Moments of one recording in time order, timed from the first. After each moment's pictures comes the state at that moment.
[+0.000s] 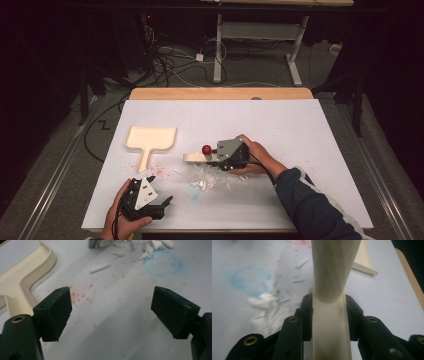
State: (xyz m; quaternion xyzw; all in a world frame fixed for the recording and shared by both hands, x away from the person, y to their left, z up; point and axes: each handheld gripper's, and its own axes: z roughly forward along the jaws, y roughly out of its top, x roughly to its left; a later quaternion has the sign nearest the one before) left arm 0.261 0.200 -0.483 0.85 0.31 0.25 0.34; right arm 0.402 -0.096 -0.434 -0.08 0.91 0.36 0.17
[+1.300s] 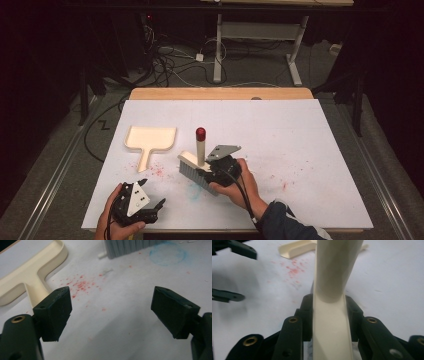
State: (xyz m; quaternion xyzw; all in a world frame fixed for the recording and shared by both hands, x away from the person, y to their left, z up) left arm 0.247 0.210 -0.483 0.85 0.31 0.27 0.33; right arm 0.347 -0.068 -0.430 0.27 0.87 0.40 0.11
